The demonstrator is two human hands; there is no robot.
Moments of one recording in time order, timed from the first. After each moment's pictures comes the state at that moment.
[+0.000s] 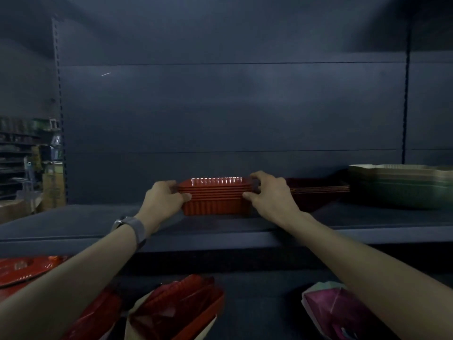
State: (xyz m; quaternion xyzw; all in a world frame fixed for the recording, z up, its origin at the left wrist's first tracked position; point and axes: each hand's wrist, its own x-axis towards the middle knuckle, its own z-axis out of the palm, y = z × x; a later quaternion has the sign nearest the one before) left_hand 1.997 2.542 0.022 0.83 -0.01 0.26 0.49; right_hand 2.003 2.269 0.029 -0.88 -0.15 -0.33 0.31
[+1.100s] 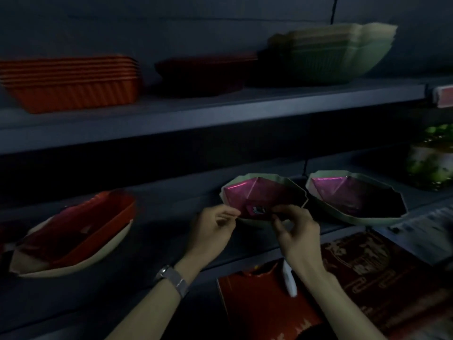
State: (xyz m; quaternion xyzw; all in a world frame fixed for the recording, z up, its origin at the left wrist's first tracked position) left_hand 1.936 2.264 -0.230 0.83 -0.18 0.01 0.53; right_hand 1.895 2.059 -0.284 -0.84 0.05 -0.35 0.42
